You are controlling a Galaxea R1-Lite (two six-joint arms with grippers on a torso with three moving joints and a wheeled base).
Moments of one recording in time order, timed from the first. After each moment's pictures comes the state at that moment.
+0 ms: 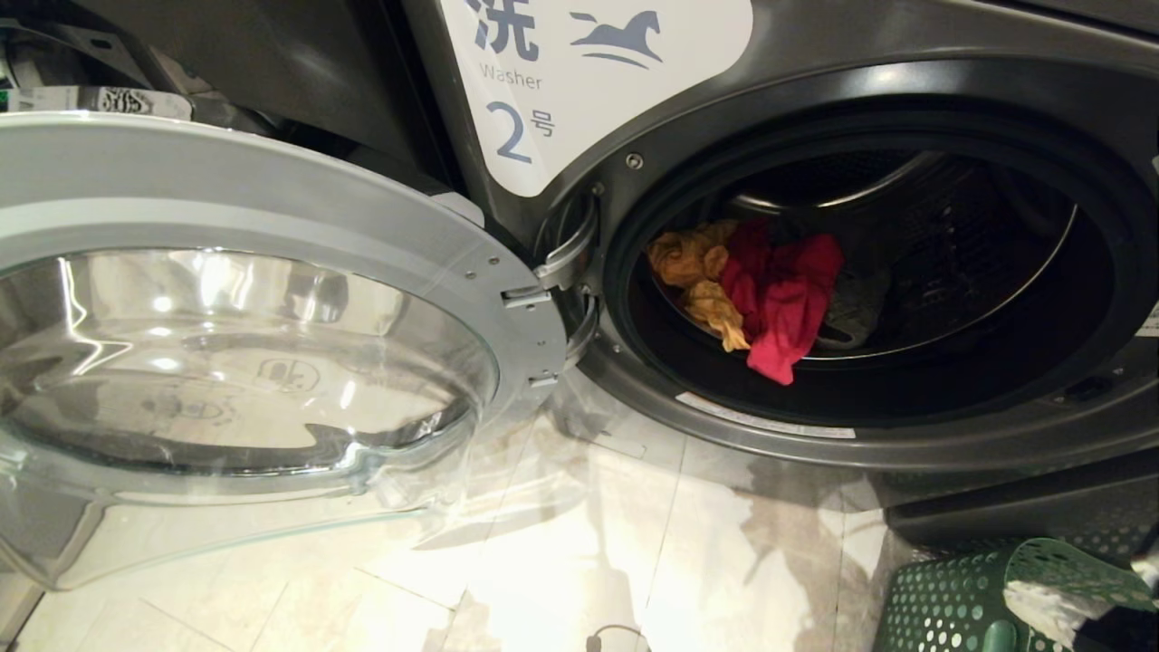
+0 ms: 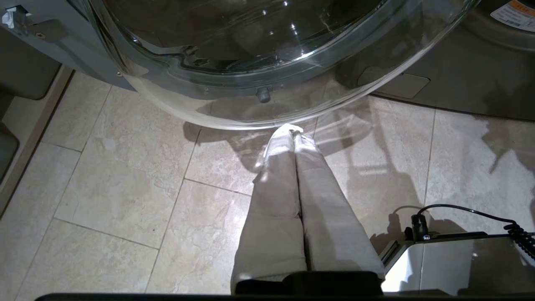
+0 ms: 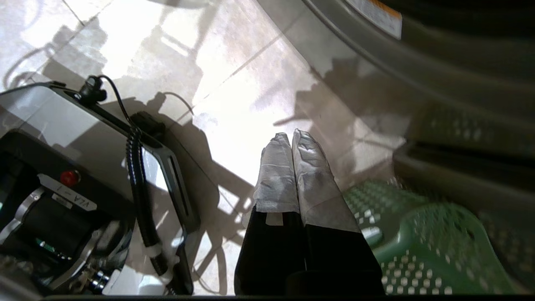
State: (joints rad) left arm 0.00 0.00 0.00 0.01 -0.03 0.10; right arm 0.09 0.95 -0.24 -0.26 0.23 -0.41
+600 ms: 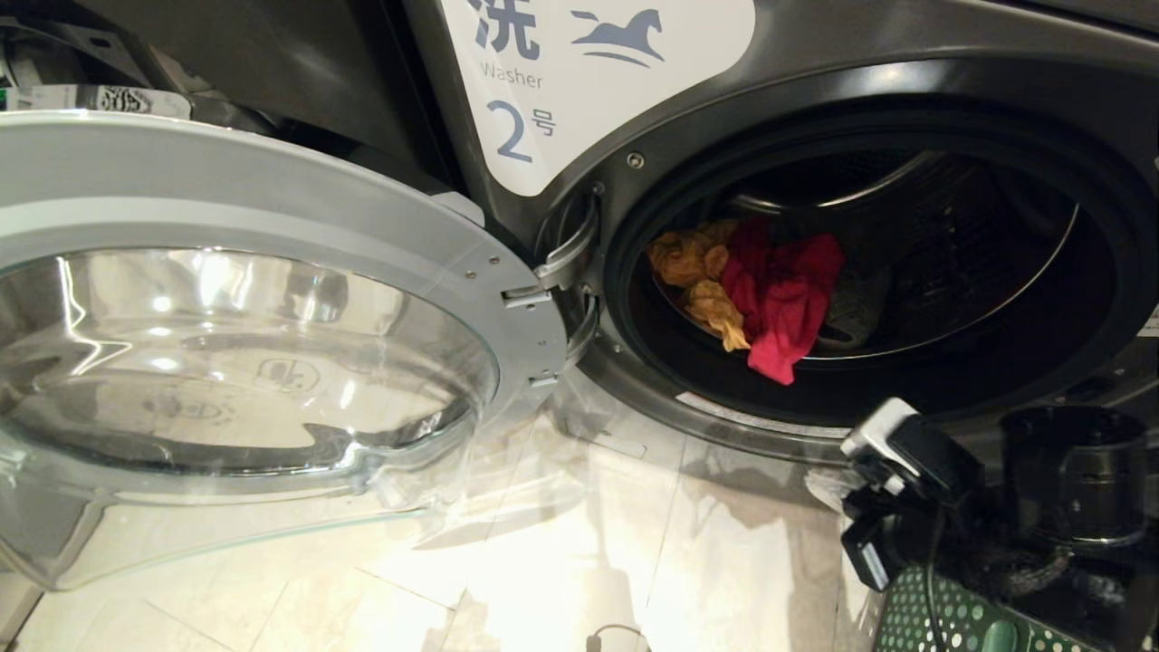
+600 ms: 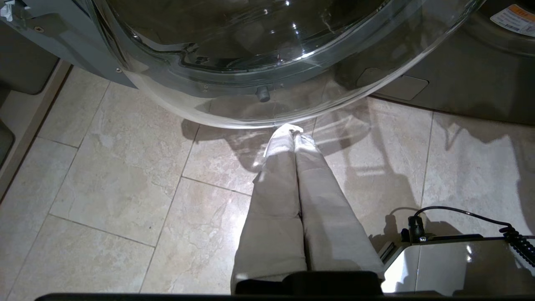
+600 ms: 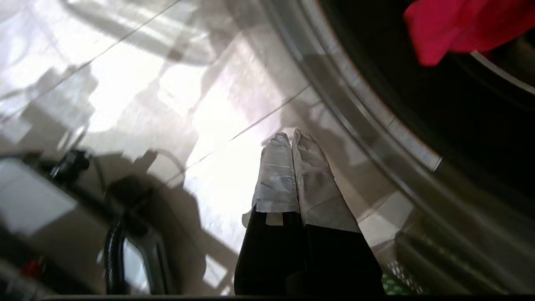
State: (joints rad) left arm 0.00 0.00 0.00 0.01 -0.03 0.08; right arm 0.48 1.56 -0.41 -0.77 -0.09 -0.33
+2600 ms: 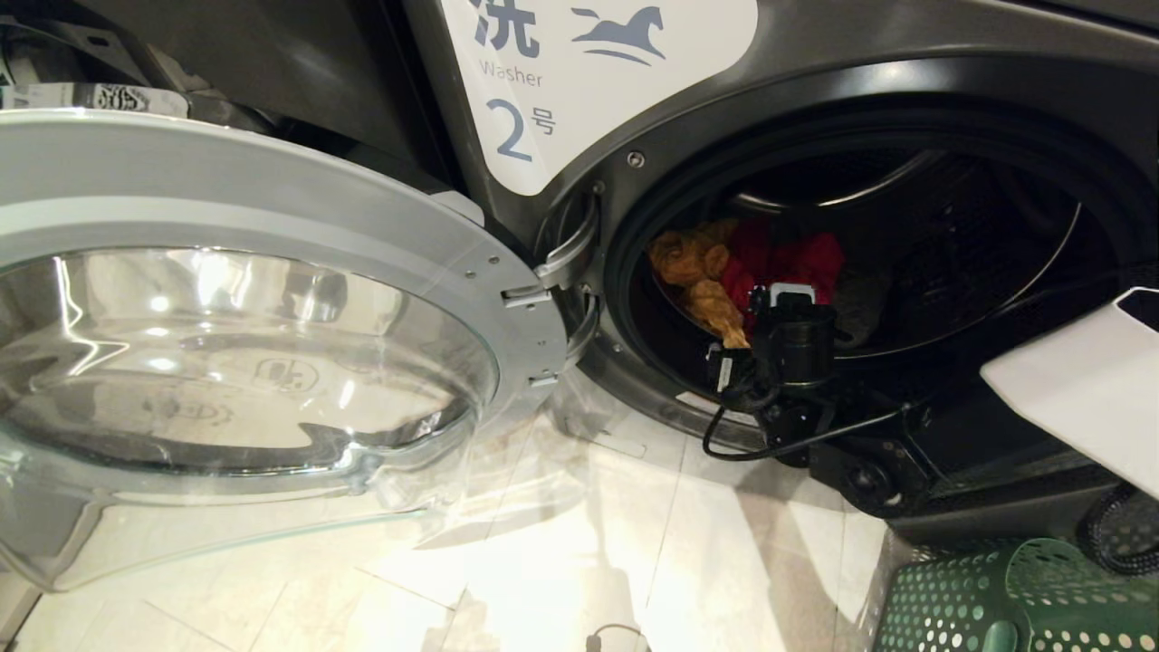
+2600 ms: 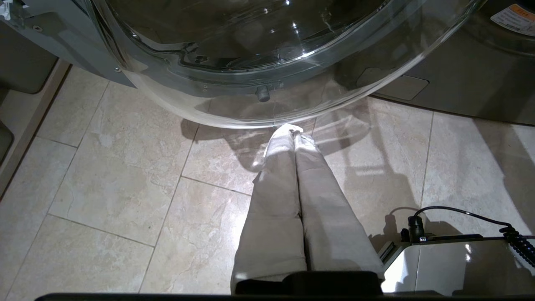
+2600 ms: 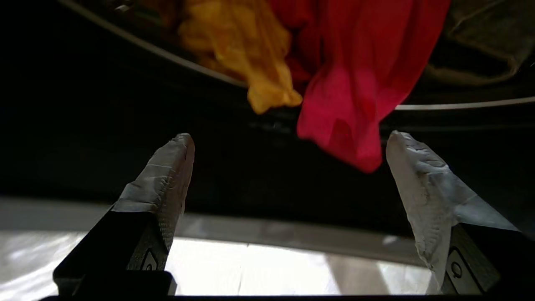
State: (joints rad) left arm 0.00 0.00 0.00 0.01 -0.03 0.08; right arm 0.49 2.11 -1.11 -0.81 -0.67 0.19
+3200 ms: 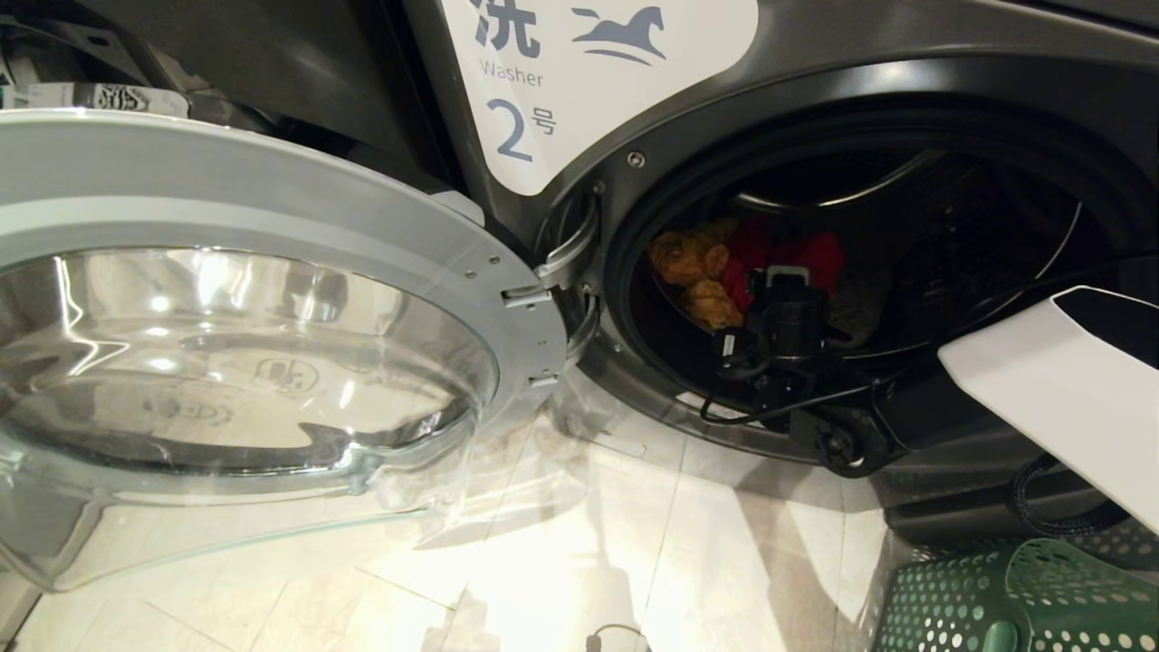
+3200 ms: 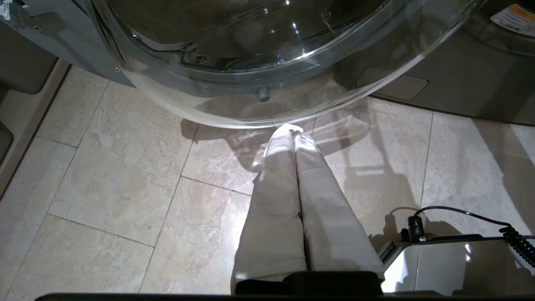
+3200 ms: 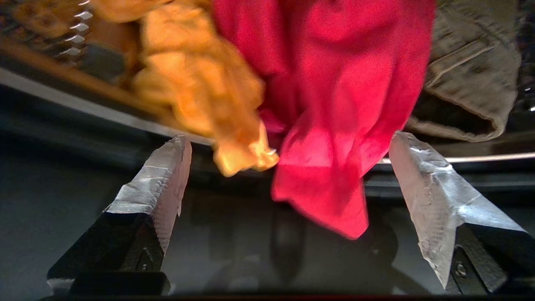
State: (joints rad) left arm 0.00 0.00 0.00 0.01 -0.03 0.08; right arm 0.42 2.21 -1.28 -0.80 -0.69 0.11
